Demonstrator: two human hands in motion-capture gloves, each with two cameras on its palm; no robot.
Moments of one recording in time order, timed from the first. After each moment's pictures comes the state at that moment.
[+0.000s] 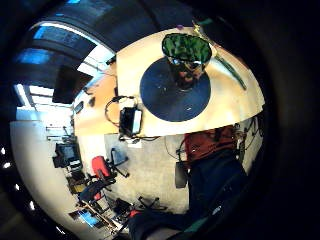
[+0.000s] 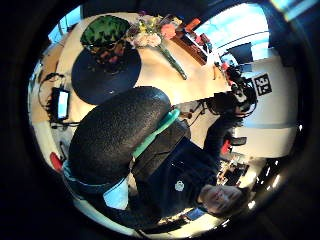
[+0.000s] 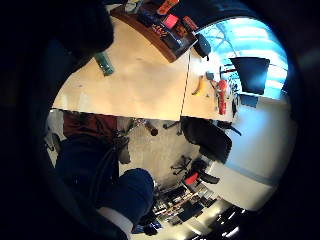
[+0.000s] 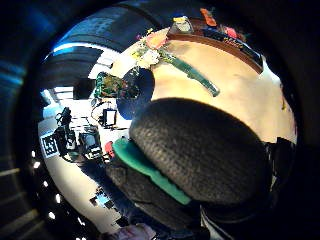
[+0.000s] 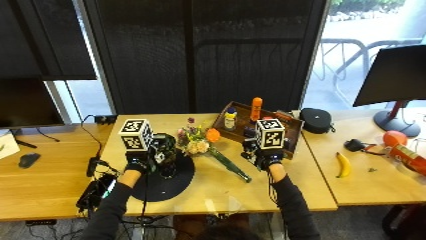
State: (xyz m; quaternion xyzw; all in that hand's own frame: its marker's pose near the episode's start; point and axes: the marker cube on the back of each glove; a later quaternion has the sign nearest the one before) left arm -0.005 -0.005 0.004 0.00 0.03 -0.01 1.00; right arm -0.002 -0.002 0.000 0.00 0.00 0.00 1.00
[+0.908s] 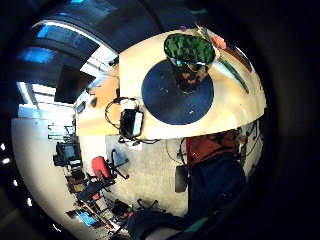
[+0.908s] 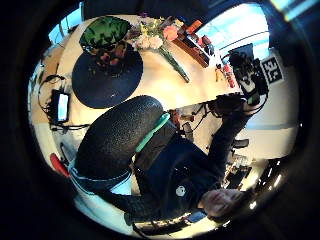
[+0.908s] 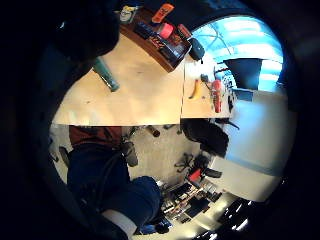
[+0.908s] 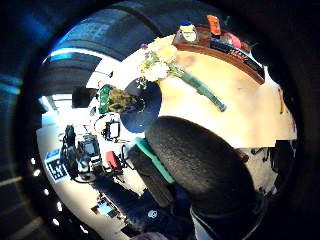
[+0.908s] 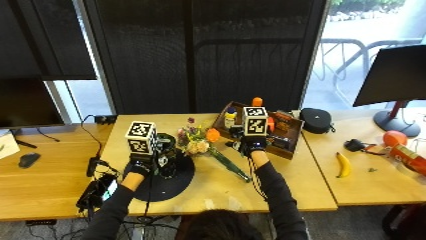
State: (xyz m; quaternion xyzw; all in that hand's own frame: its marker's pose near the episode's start) left arm 0.010 0.007 0.003 0.02 -0.07 -0.01 1.00; right arm -0.049 -0.043 -0.035 0.03 0.00 0.05 1.00
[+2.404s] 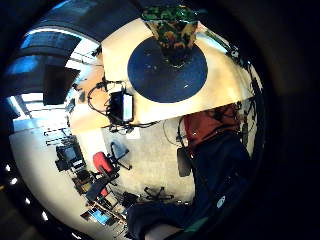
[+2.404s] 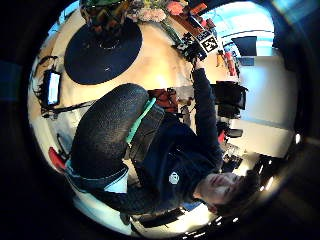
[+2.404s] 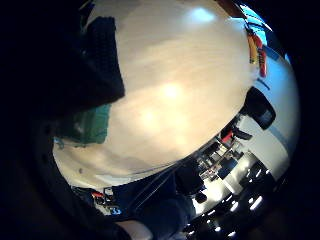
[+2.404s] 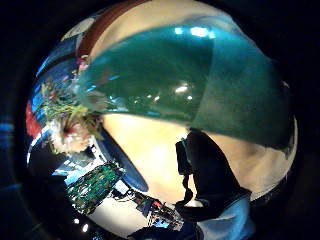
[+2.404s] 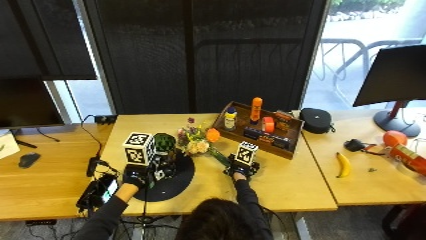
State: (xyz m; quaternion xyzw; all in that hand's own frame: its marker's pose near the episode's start) left arm 0.003 0.044 0.036 -0.06 -0.04 0.01 1.00; right arm -0.053 -0.172 0.198 -0.07 -0.11 0.26 0.96
